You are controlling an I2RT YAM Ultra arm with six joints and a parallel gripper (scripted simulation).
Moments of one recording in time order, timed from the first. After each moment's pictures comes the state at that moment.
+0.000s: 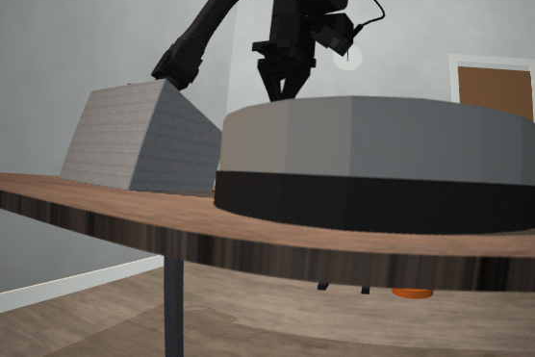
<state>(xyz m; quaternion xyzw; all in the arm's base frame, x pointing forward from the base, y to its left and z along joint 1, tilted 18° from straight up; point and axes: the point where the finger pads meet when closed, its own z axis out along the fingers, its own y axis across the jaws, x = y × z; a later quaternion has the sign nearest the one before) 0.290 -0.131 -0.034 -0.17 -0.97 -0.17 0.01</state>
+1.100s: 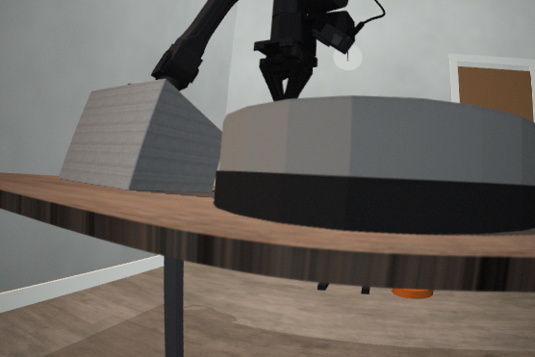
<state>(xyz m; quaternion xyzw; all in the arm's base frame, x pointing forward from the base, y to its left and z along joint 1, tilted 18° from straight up) 0.296 -0.136 -0.035 -0.16 -0.97 -0.16 -0.01</state>
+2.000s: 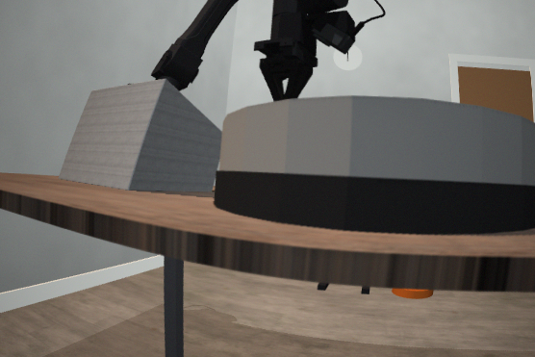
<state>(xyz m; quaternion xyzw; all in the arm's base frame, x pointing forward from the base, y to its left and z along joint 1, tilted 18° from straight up) 0.297 -0.136 -0.035 -0.16 -0.97 -0.16 -0.01</state>
